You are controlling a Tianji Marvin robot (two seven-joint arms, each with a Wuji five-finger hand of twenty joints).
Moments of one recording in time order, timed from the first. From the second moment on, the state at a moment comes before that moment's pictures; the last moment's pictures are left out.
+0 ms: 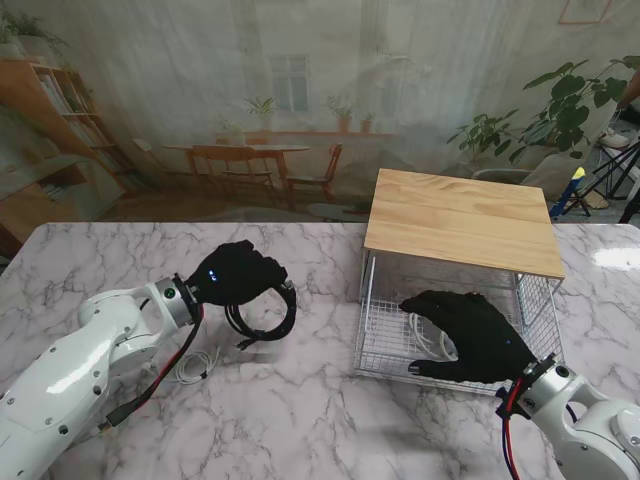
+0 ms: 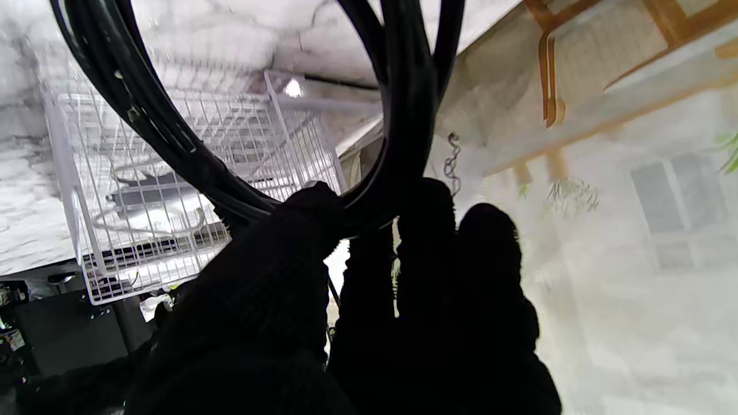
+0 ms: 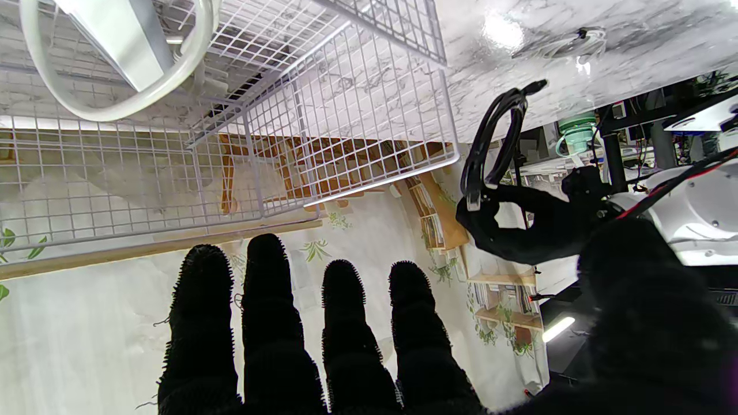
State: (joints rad) left arm 1.32 -0.98 -1.14 -1.53 1.39 -0.55 0.31; right arm -2.00 -1.07 1.65 -1.97 -0.91 -0.50 0.02; left_hand 1.10 -0.43 0.41 0.05 0.42 0.02 1.22 1.39 0.81 0.07 0.35 1.07 0.87 0.11 0.69 1.07 0.55 0.08 1.16 0.74; right_hand 0.32 -0.30 0.47 -0.04 0.30 0.13 0.29 0.46 0.35 0.20 0.48 0.26 0.44 0.30 0.27 1.11 0.16 0.36 0.90 0.38
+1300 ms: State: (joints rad) left arm 1.17 -1.06 -1.02 -1.74 1.19 -0.52 0.27; right arm -1.67 -1.08 1.35 -1.97 -0.56 -0.06 0.11; left_hand 1.10 -0.43 0.43 0.05 0.42 0.01 1.22 1.41 0.81 0.07 0.35 1.08 0.88 0.10 0.69 1.07 0.55 0.07 1.16 0.74; right_hand 0.15 -0.35 0.60 -0.08 0.38 0.23 0.39 0.75 0.23 0.27 0.57 0.30 0.41 0.32 0.24 1.02 0.01 0.44 0.81 0.40
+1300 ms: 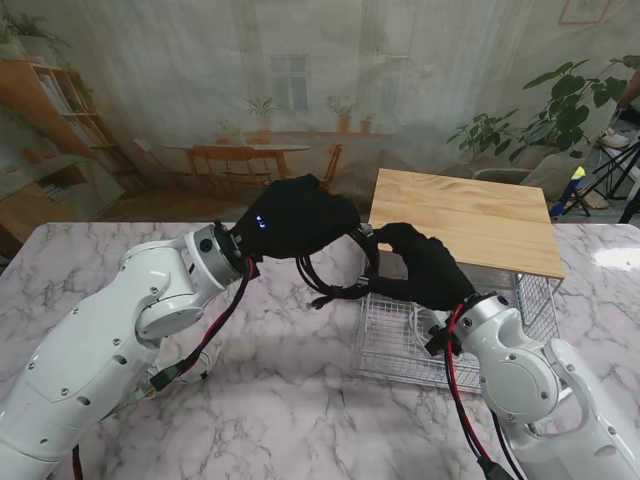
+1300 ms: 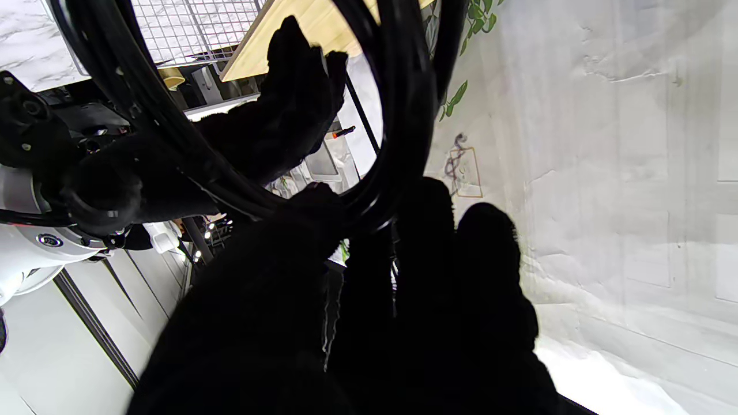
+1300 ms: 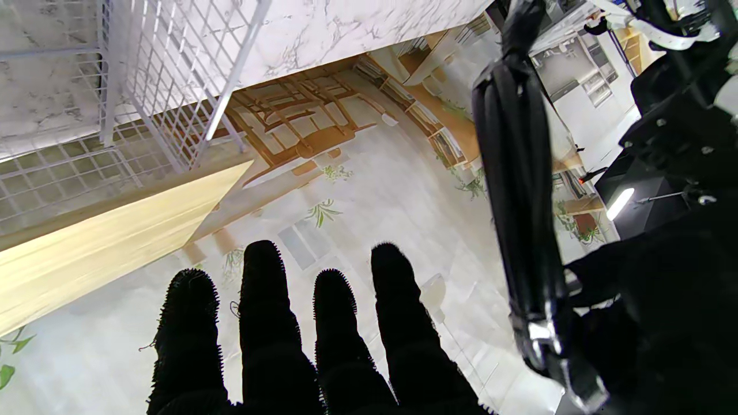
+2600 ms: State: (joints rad) left arm 1.20 -1.07 -1.13 -1.63 1.17 -0.45 0.29; right arm -1.78 -1.11 1.43 -2.06 -0.54 -0.01 0.09; left_hand 0.91 -0.14 0.00 0.07 0.31 0.07 0.33 0.57 0.32 0.17 0.24 0.34 0.50 0.19 0.32 0.53 0.24 0.11 0.82 0.51; right_hand 0.70 -0.42 0.88 -0.22 0.71 0.05 1.17 0.67 0.77 0.15 0.83 0.57 0.82 0.26 0.30 1.24 0.25 0.42 1.05 0.41
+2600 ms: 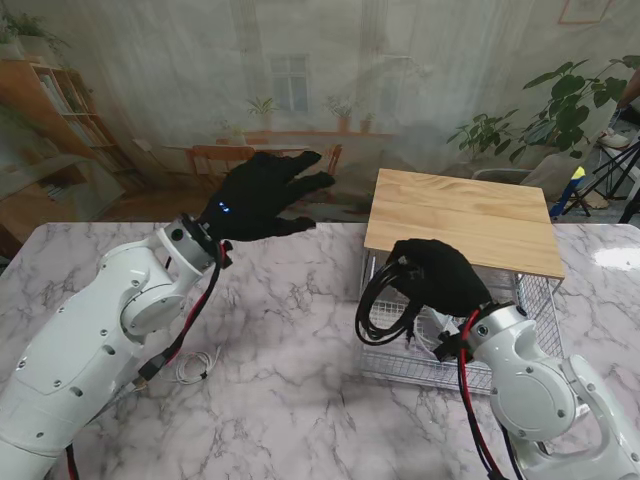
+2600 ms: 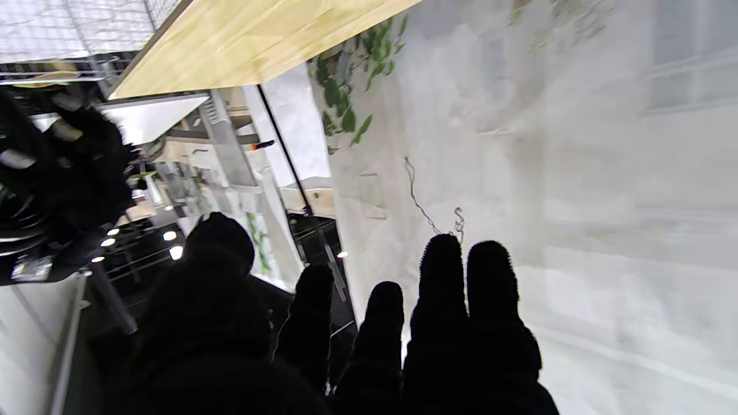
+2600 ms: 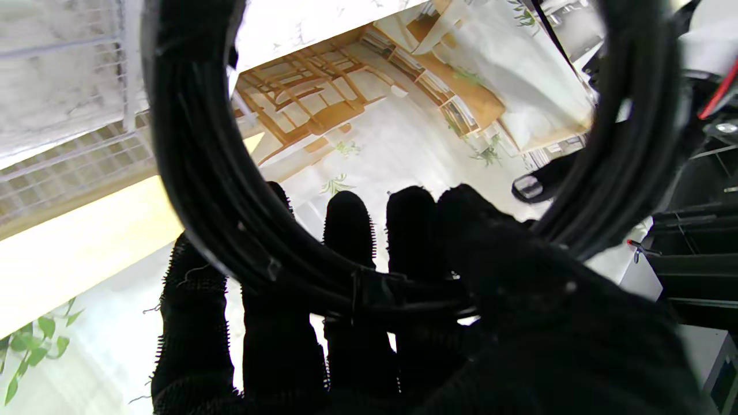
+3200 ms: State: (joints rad) left arm 1.26 -1.00 -1.20 -1.31 1.30 -0.39 0.38; right arm -1.91 -1.09 1.57 -2.07 -0.76 -0.05 0.04; left_hand 0.91 -0.13 0.00 0.07 0.36 0.08 0.35 0.59 0.41 0.16 0.26 0.34 0.50 0.19 0.32 0.53 0.23 0.12 0.82 0.51; right_hand 0.70 -0.42 0.87 -0.23 0.72 0.03 1.13 0.64 0.83 0.15 0.83 0.57 0.87 0.26 0.32 1.25 0.32 0.40 1.13 0.44
